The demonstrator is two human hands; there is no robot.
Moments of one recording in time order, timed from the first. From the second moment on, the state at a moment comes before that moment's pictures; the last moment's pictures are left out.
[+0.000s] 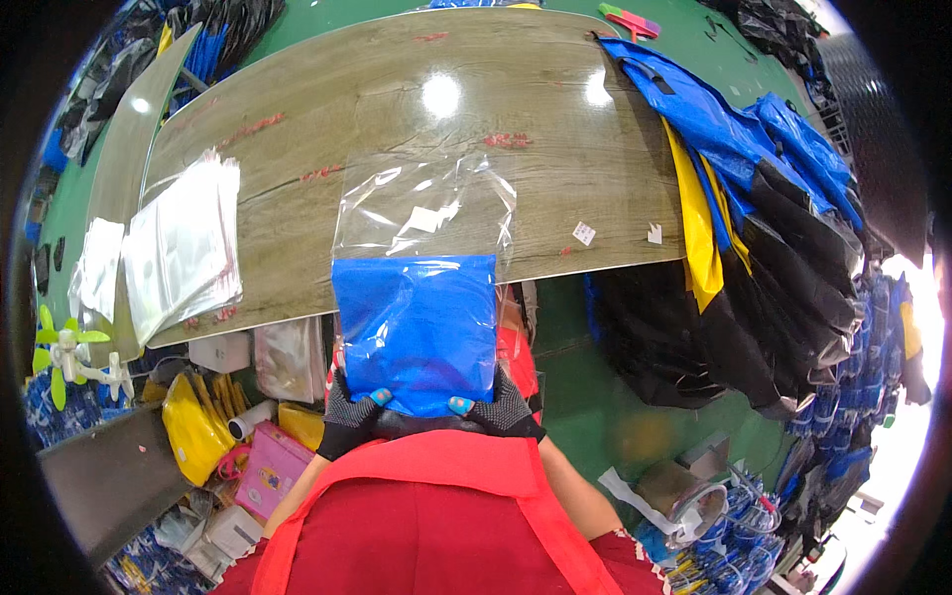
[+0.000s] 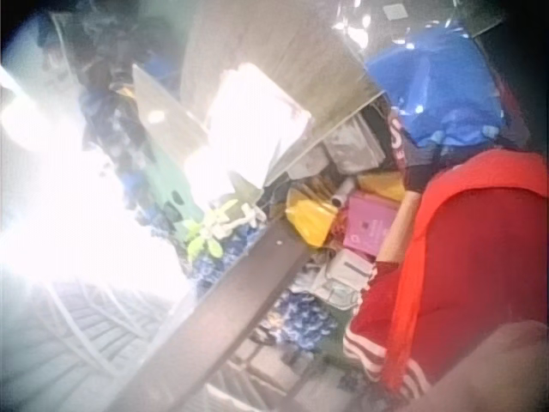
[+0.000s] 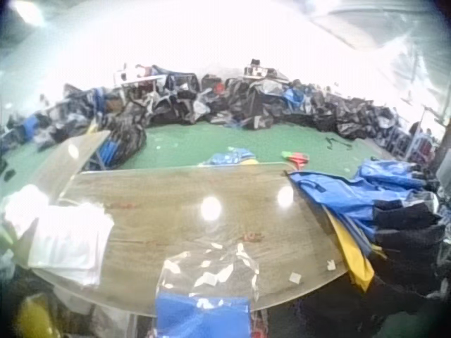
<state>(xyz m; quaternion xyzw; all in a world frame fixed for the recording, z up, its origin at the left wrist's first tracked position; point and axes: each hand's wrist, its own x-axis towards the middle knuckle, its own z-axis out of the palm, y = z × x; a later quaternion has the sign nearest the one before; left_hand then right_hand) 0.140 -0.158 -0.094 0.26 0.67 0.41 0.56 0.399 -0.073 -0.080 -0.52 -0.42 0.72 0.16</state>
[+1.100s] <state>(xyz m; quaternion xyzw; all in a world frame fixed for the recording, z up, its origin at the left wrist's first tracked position) 0.120 -0.098 -0.070 0.13 0.47 0.63 0.61 0.397 0.001 -0.048 -0.43 -0.48 0.72 0.25</state>
